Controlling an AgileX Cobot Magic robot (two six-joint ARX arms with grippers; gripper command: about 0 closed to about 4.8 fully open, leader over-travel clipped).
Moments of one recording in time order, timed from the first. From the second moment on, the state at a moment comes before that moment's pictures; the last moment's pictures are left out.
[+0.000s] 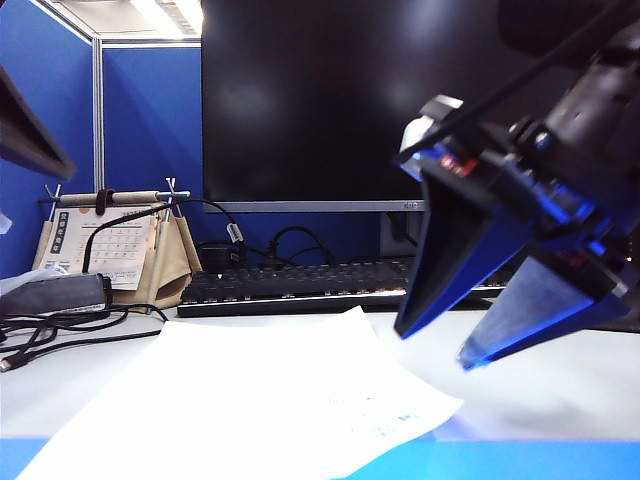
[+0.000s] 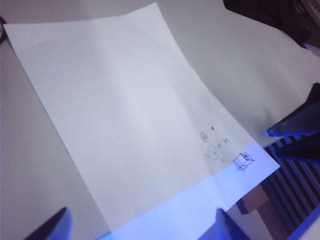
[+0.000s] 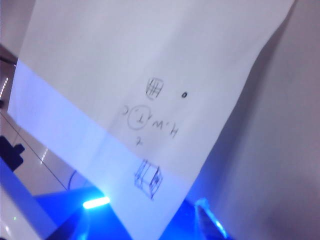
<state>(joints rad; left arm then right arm) -0.49 0.53 0.38 -0.39 0.26 -0.26 0.67 1.24 0.59 -0.29 -0.34 0.35</state>
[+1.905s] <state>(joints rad) -0.49 0.53 0.38 -0.36 0.27 -0.24 0.66 1.46 0.59 -0.03 -0.36 0.42</state>
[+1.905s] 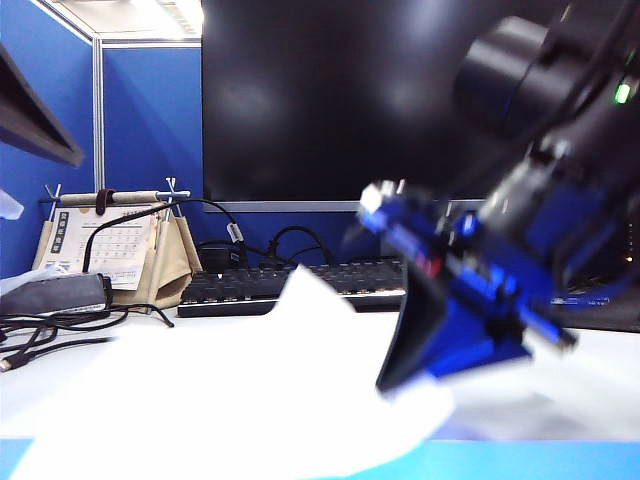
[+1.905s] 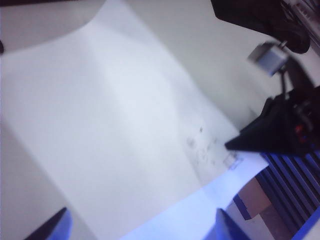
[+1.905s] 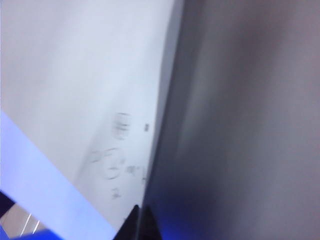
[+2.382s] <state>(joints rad) -0.49 0.53 0.38 -0.36 0.27 -0.20 0.55 1.07 0.93 -0.61 0.02 0.08</state>
